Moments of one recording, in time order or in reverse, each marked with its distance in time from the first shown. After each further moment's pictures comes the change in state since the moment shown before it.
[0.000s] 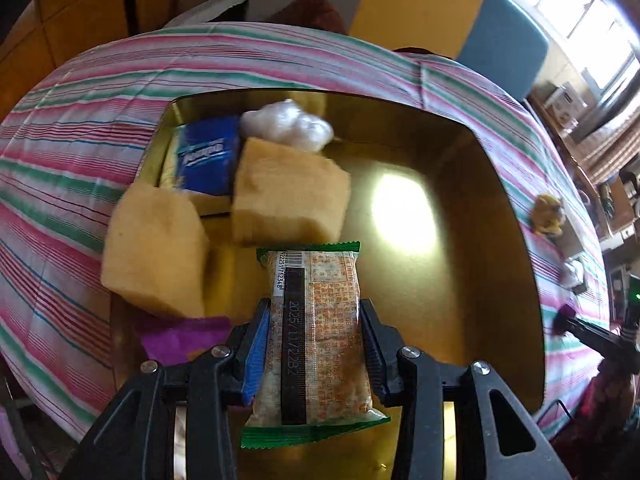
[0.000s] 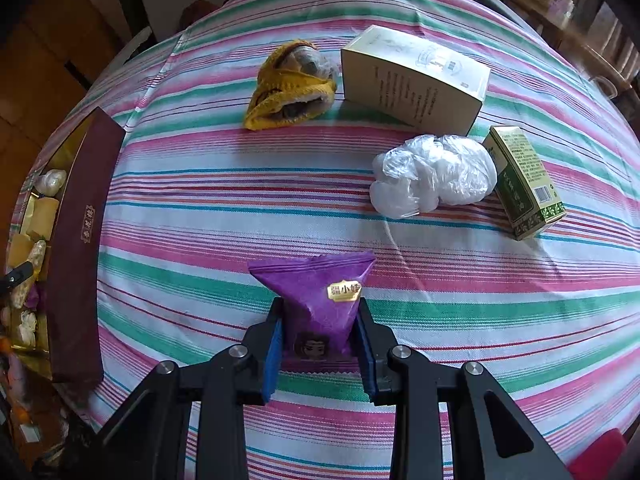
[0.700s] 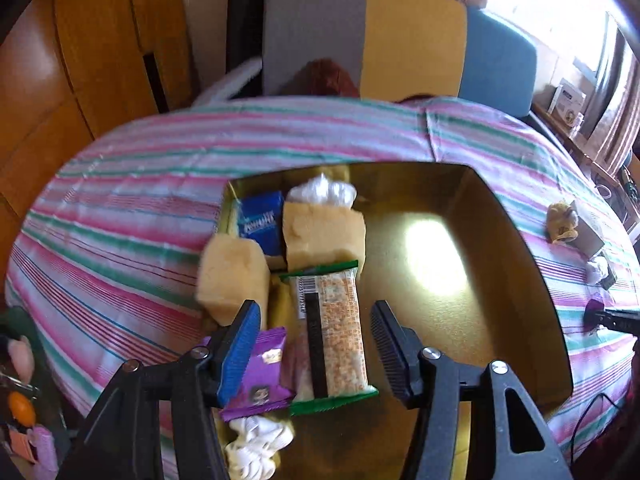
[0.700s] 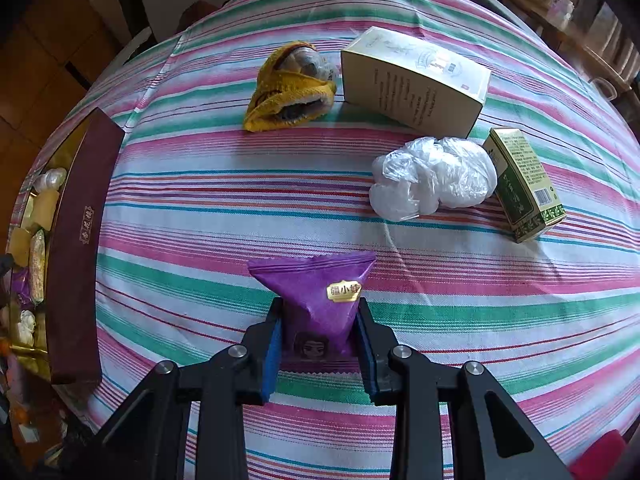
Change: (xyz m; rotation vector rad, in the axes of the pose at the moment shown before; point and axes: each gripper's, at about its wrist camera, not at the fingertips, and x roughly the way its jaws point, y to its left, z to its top) left arm -0.056 -0.012 -0.024 0.118 -0.250 0.153; right arm 0.009 0.007 0.007 -0.005 -0.004 -0.010
